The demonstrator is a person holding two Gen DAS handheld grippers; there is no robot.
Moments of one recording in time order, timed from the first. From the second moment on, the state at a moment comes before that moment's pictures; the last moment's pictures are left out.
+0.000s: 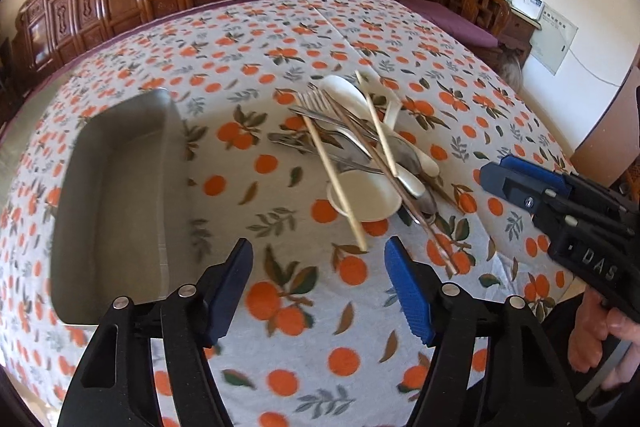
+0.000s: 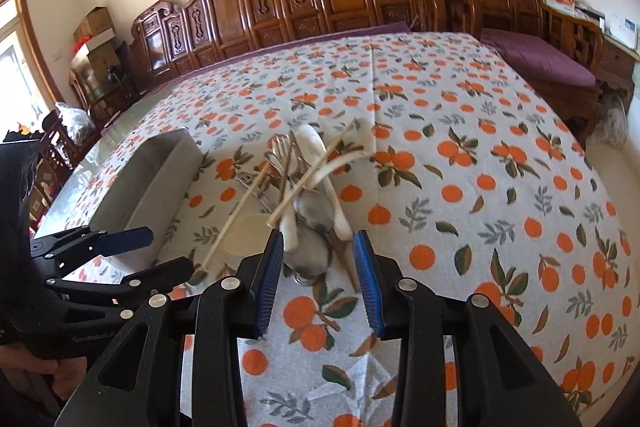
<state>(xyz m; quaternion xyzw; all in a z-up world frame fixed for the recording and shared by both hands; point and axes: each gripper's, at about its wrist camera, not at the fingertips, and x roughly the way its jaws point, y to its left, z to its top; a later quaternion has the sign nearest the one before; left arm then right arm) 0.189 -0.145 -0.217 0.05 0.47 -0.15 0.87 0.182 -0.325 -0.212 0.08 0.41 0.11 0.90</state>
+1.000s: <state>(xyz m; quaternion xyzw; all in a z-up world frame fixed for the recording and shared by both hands) 0.151 -0.108 -0.182 -0.01 0.43 -0.17 0.89 0.169 -0.272 -0.246 0.00 0.45 0.16 0.88</state>
